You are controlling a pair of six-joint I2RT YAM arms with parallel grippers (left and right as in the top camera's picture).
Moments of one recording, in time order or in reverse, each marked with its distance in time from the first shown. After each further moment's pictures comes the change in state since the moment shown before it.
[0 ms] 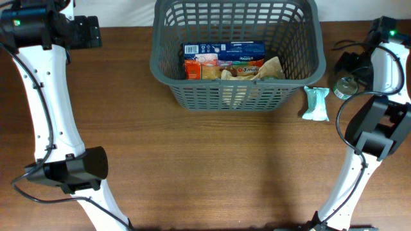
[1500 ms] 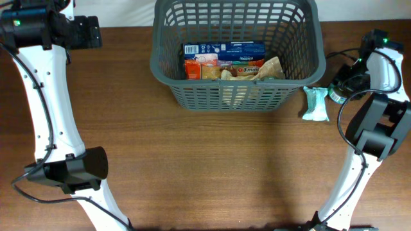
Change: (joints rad) left arm 0.000 0.000 0.000 0.000 0.000 0.000; right arm -0.002 -0.009 -0.080 -0.055 -0.099 -0.011
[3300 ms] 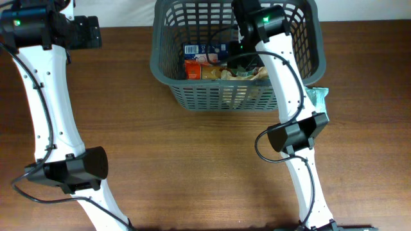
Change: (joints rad) left arm 0.000 0.000 0.000 0.000 0.000 0.000; right arm 0.707 0.130 0.786 -0.439 0.039 -0.052
